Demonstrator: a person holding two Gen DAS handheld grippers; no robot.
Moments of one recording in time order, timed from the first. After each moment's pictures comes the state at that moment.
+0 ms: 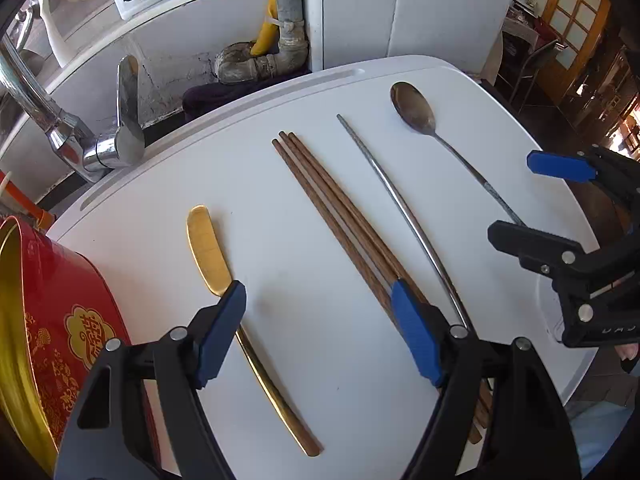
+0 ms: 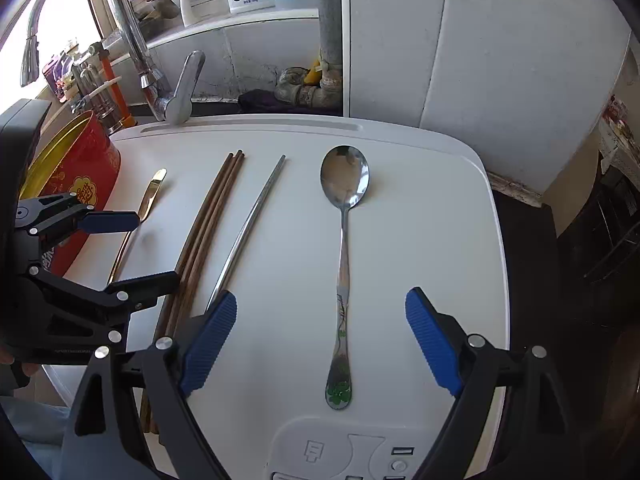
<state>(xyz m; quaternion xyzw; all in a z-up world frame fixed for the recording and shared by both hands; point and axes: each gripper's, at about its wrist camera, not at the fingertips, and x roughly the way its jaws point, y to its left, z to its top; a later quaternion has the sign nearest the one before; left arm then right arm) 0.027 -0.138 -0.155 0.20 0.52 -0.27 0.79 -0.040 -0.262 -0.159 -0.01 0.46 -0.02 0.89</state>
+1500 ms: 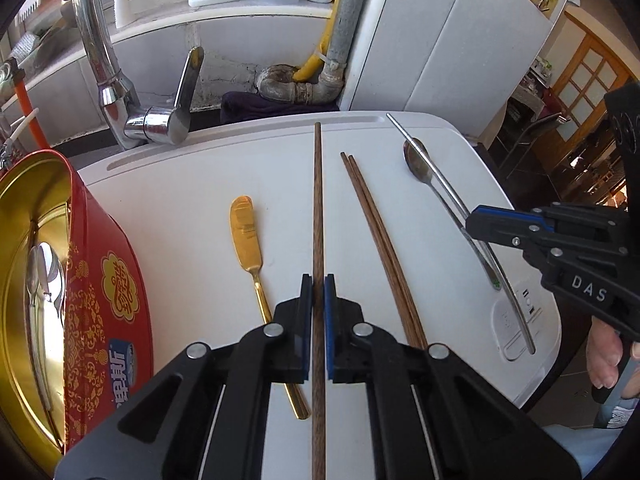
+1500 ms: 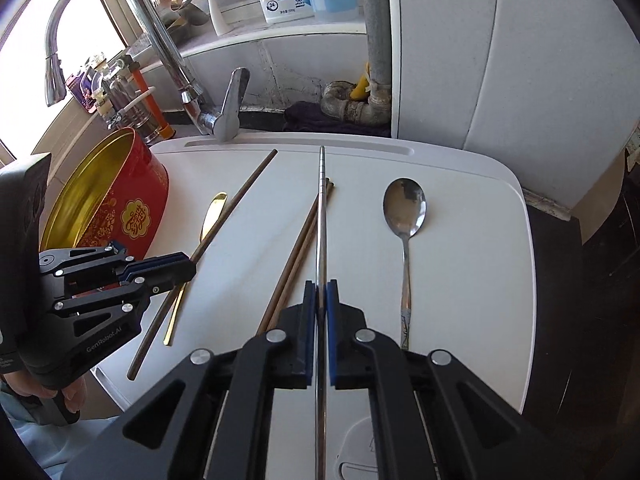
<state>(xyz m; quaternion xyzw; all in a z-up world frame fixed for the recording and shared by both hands) 0.026 -0.093 -0.115 0.07 0.51 -0.27 0.81 -0.028 -0.229 -0.119 0.02 0.47 0.03 0.88</state>
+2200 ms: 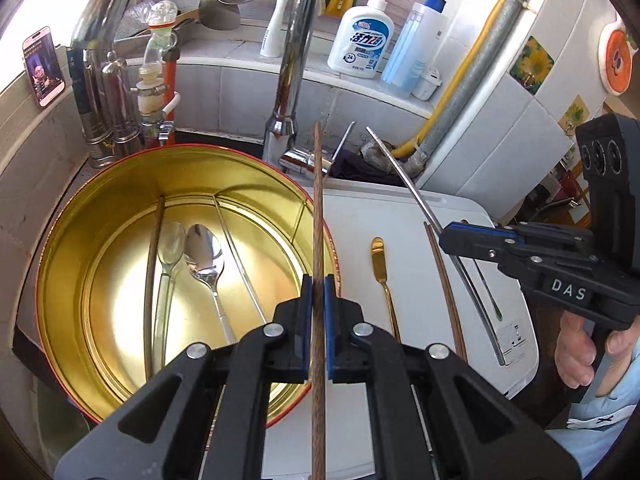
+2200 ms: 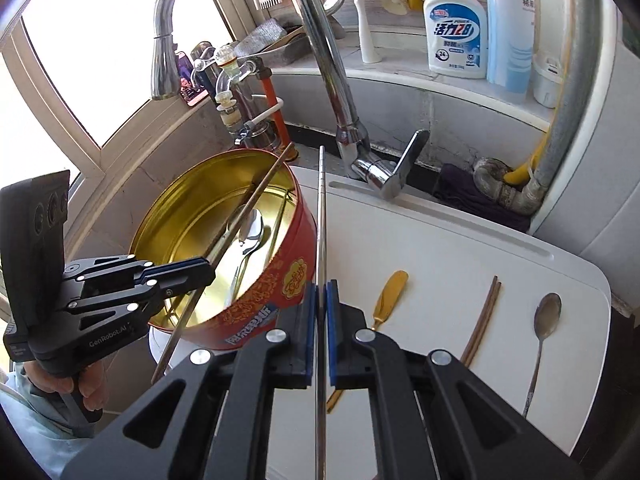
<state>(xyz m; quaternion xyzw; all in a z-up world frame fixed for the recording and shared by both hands) 0.026 0.074 -0.041 -0.04 0.47 -0.20 0.86 0.026 -0.081 -0.065 0.00 0.45 0.20 0.87</state>
